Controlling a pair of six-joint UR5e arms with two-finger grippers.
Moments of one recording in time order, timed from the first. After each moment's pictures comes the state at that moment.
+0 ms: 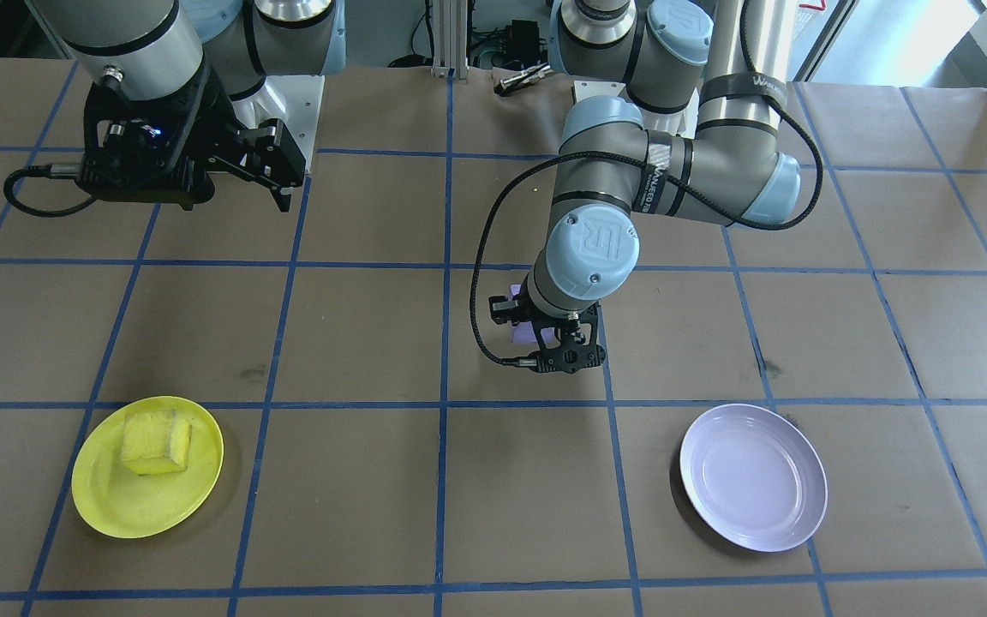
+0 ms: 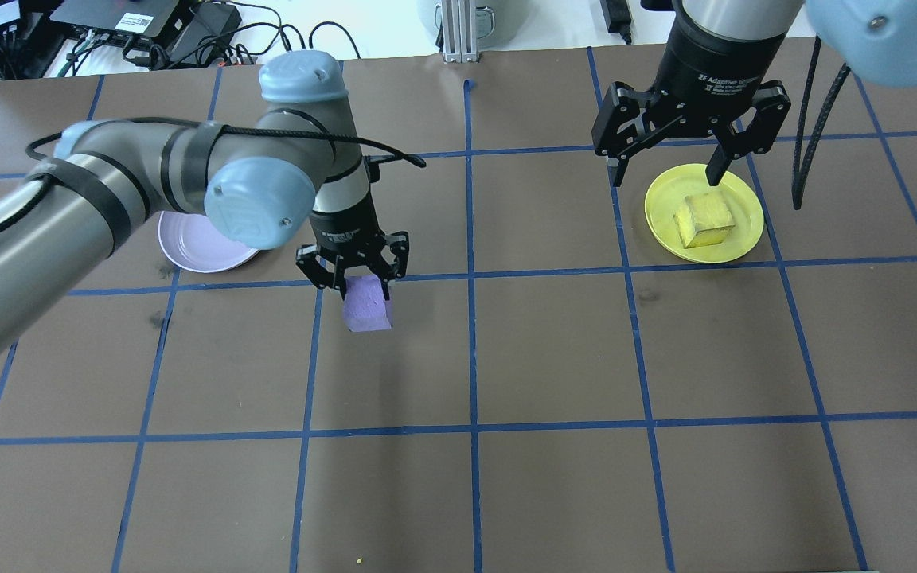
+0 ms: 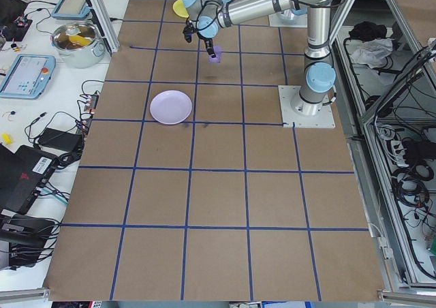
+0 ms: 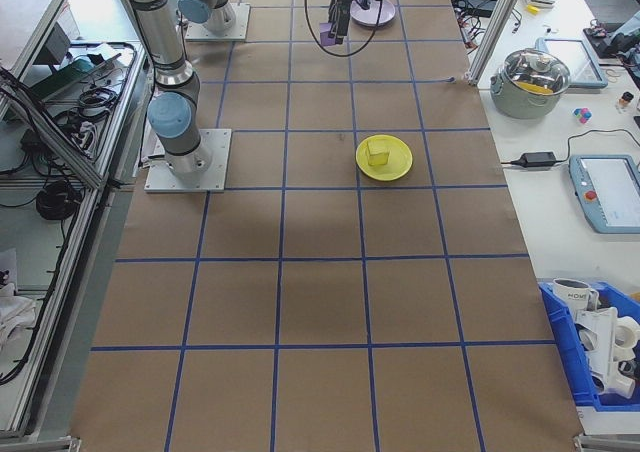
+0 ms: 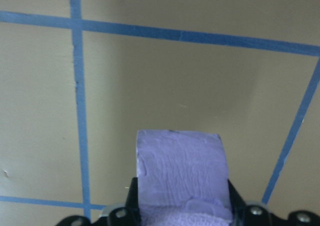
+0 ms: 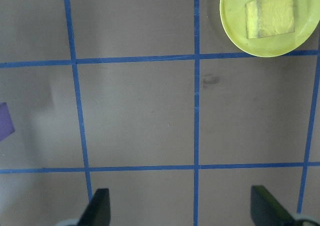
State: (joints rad) left arm -1.75 -1.89 -1.70 -1.41 1.50 -0.30; right arm 1.64 -1.51 1.44 -1.41 -1.53 0.10
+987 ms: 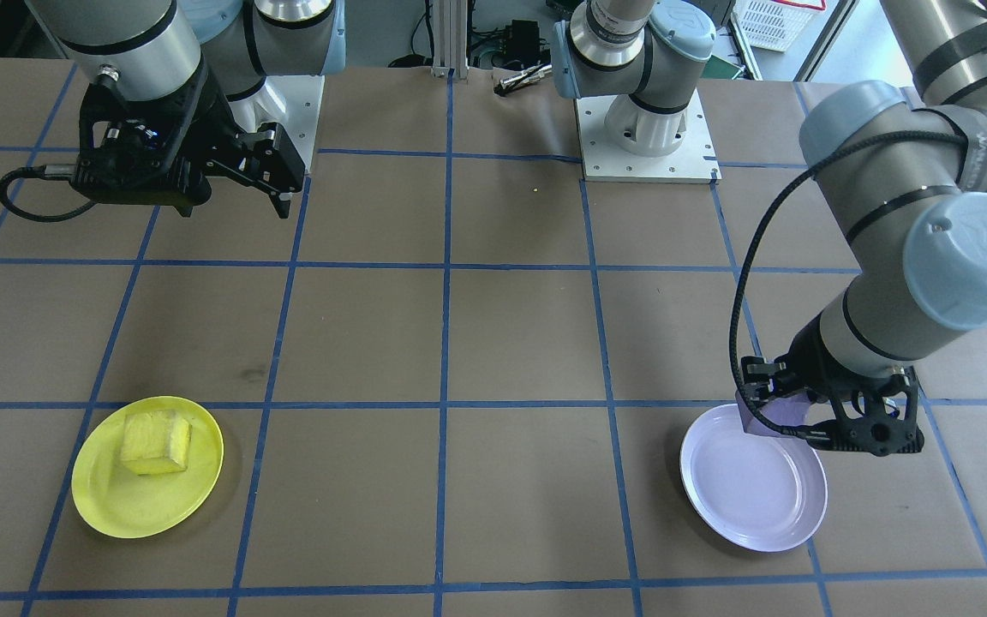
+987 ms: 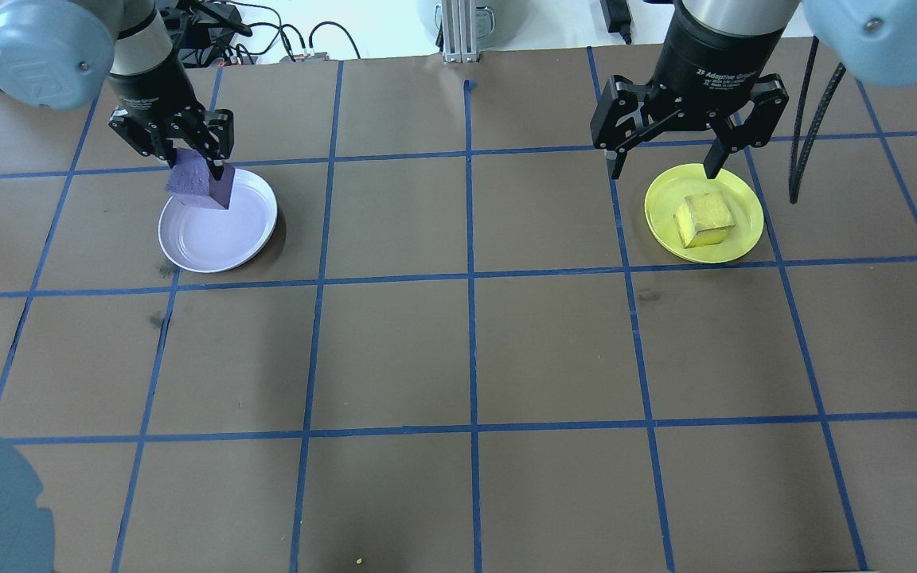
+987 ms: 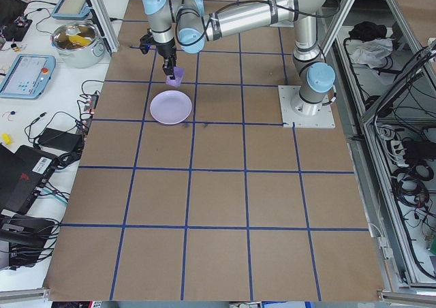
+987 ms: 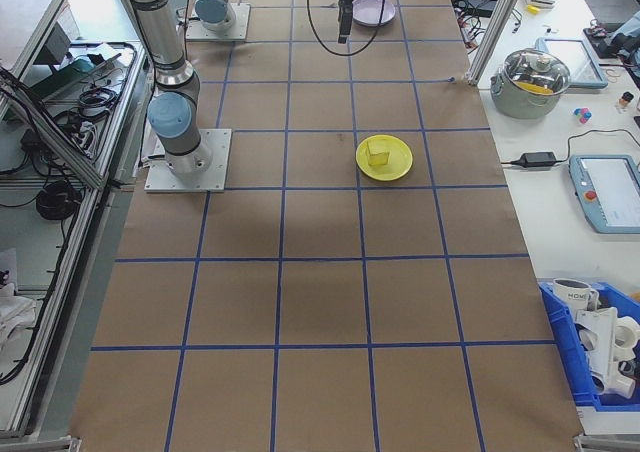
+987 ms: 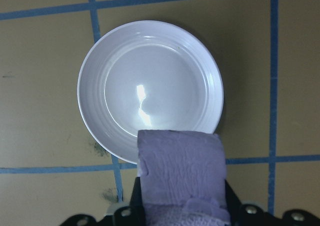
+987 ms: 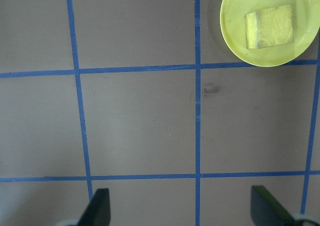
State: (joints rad) left arm -1.41 -1.94 -1.41 -1.41 1.67 0.22; right arm 1.64 -1.51 1.44 -1.44 -1.53 0.10
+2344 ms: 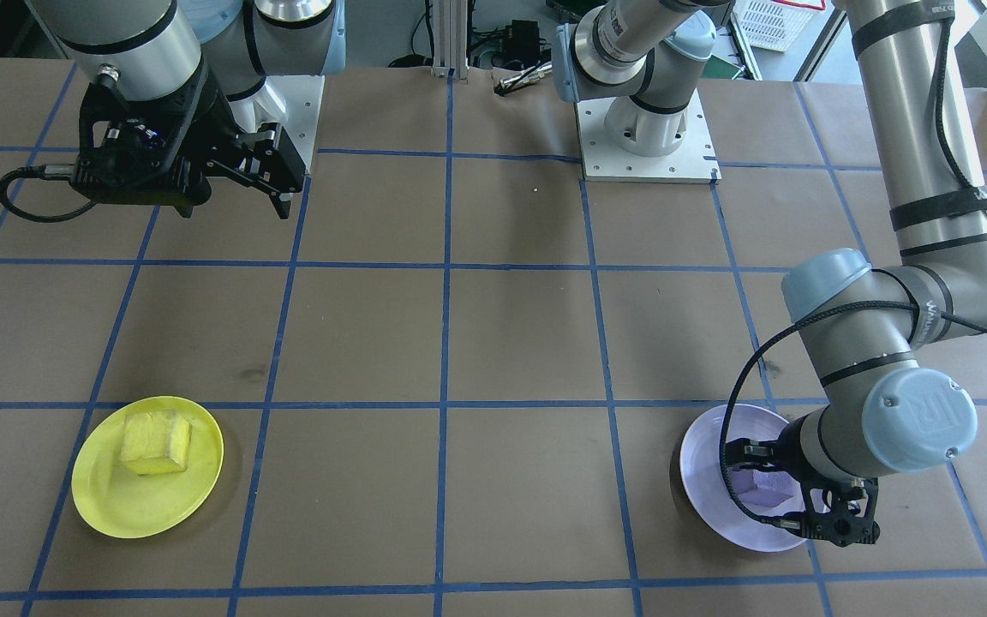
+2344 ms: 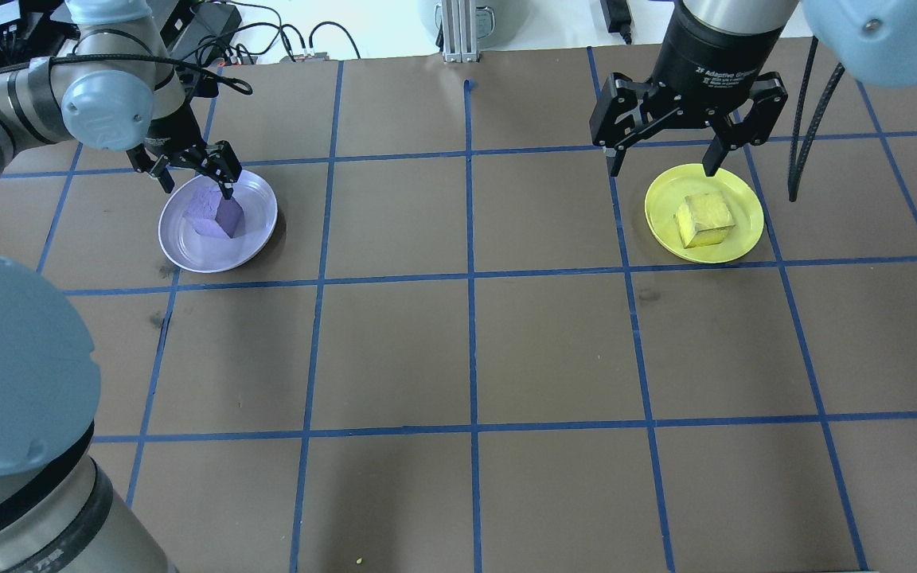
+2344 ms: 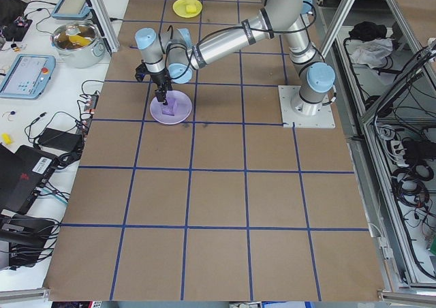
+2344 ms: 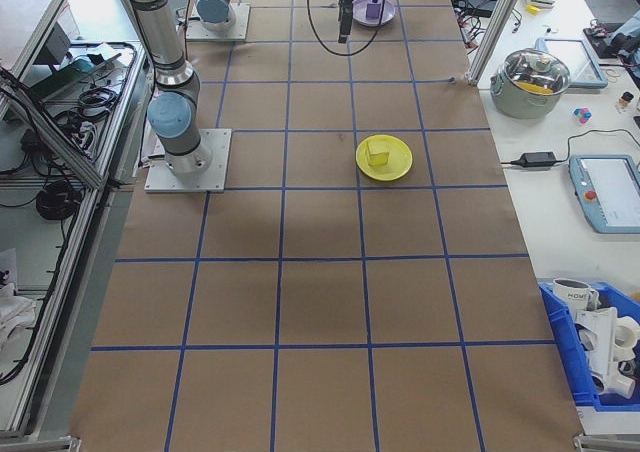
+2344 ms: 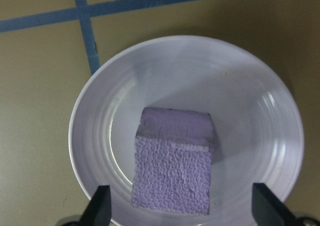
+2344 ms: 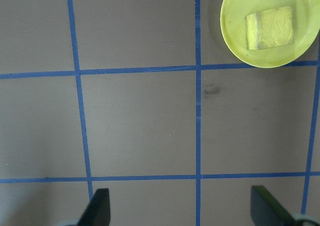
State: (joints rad) left arm -1.37 -2.13 -1.42 -1.26 1.71 0.30; right arm 1.64 -1.51 1.44 -1.44 -1.53 0.10
